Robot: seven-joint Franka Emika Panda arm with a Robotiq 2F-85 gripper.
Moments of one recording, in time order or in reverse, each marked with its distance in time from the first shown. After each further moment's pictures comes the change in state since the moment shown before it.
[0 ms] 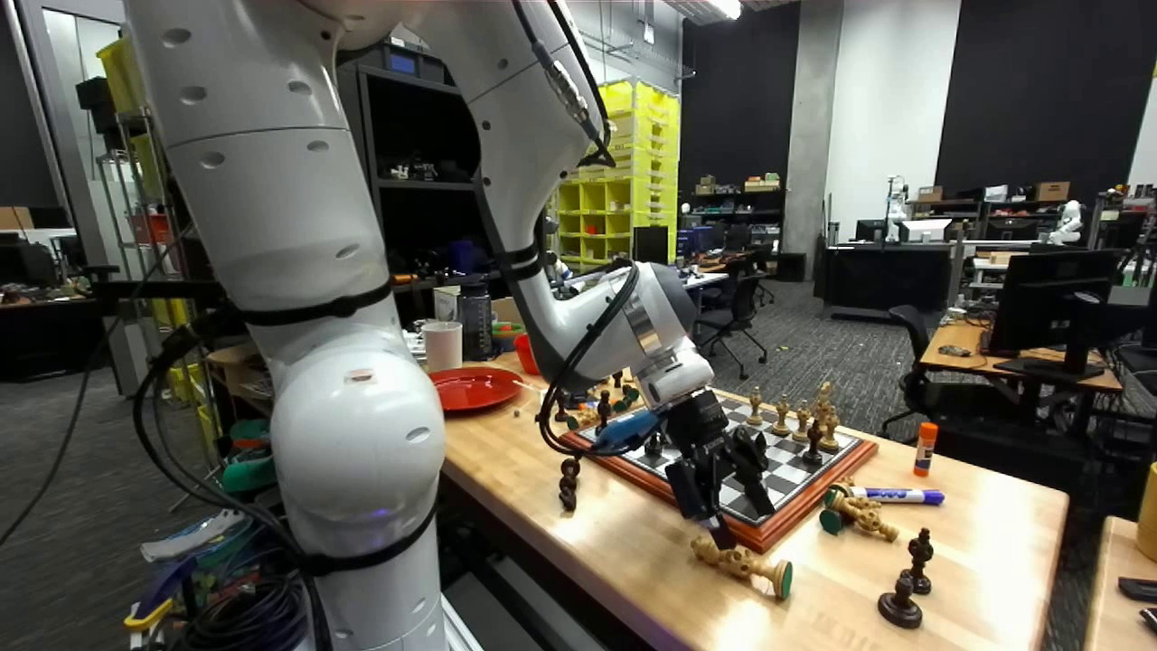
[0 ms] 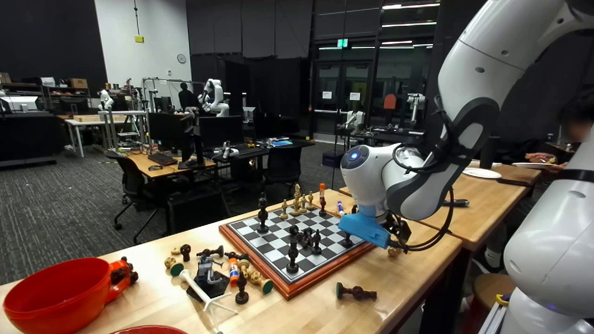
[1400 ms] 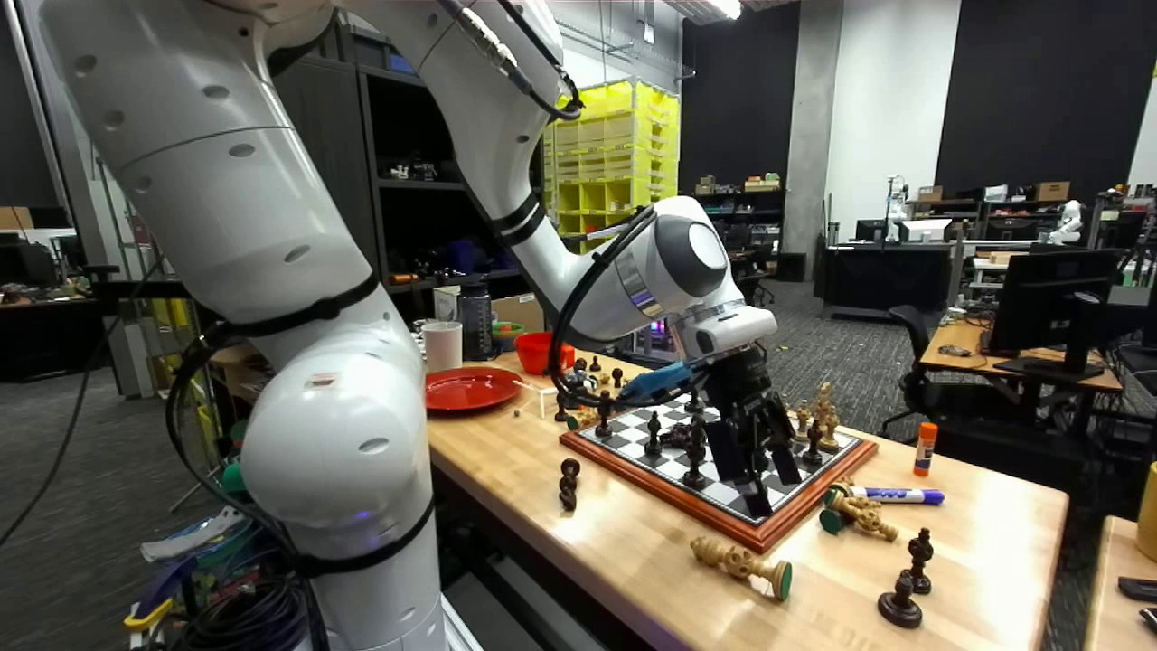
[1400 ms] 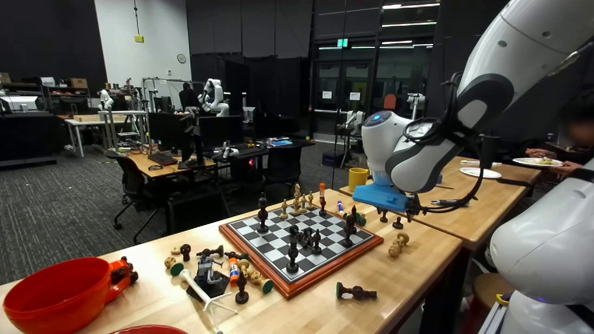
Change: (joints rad) arm -0.204 -0.177 0.063 0.001 0.344 0.056 -0.569
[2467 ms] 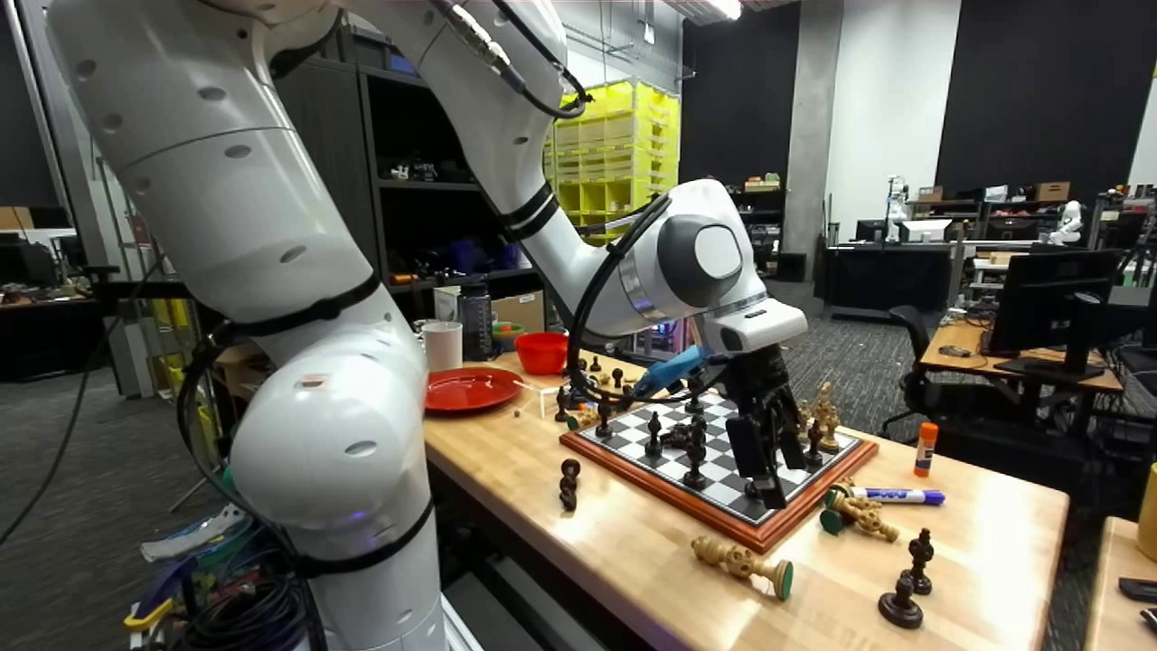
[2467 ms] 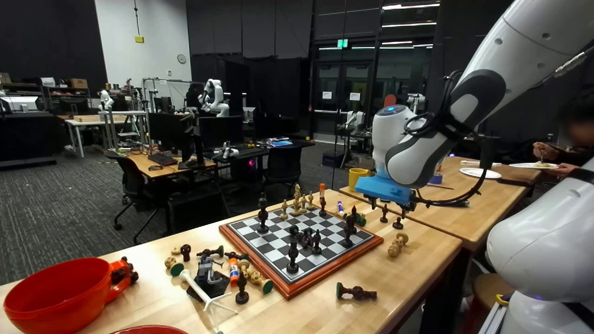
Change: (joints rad) arm -0.058 -0.003 -0.008 -0.001 0.176 0.143 -0.251
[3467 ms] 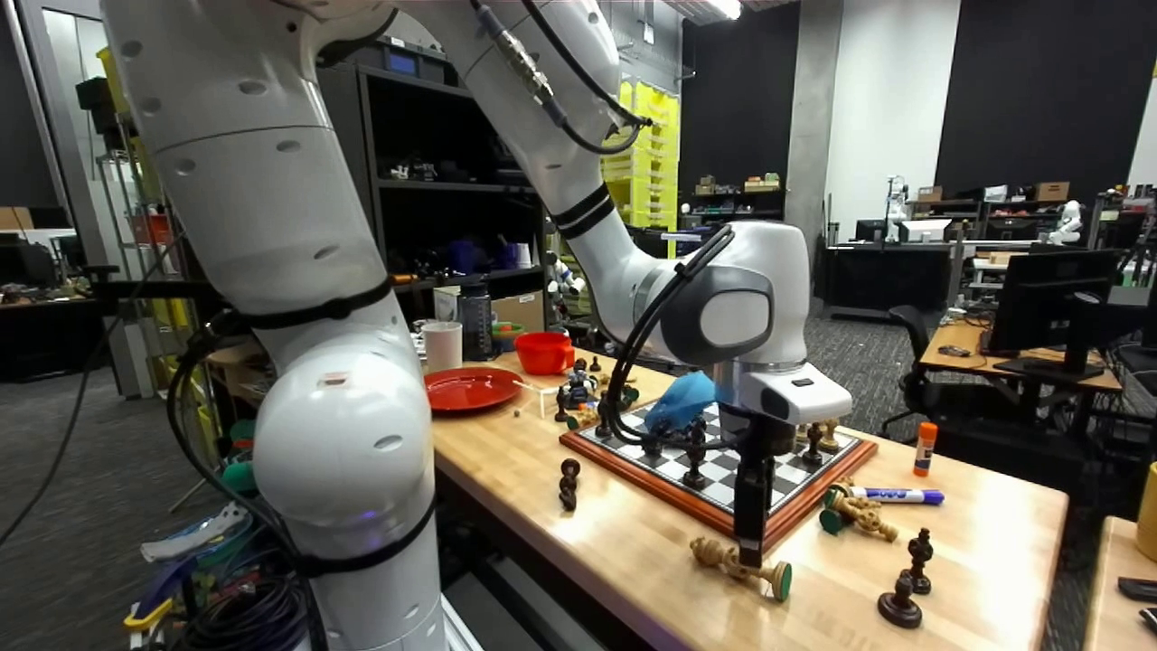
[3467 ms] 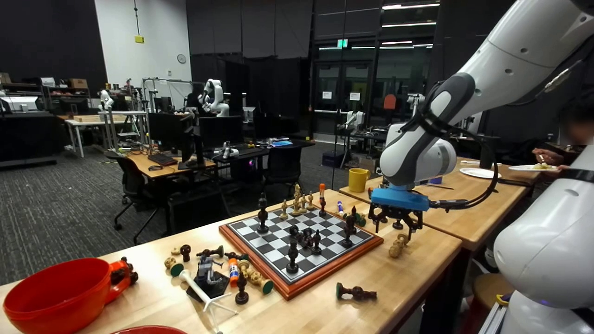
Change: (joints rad) arm 0.119 0.125 -0.201 0.005 0.400 -0.031 -0.593
